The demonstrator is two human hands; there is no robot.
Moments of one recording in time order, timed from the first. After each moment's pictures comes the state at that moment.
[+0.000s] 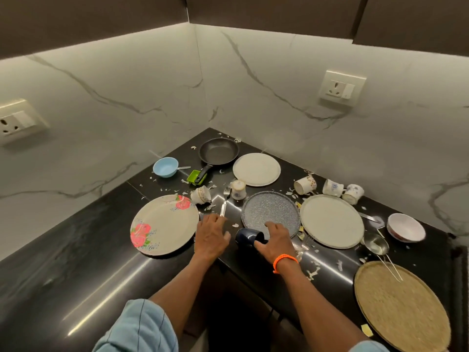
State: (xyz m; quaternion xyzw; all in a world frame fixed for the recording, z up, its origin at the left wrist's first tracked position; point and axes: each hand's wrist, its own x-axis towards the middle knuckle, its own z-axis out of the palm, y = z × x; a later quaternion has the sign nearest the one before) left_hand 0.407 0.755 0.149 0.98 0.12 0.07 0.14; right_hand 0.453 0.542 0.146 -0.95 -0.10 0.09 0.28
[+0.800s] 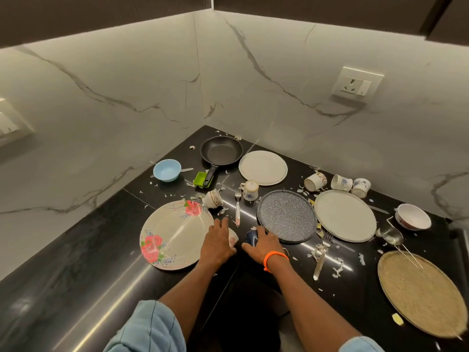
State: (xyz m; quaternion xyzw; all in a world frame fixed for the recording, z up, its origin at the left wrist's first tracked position) left_hand 0.414 0.831 0.122 0.98 0.06 -0.04 0.20; right_hand 0.437 0.661 0.141 -0.95 -0.03 0.23 0.21
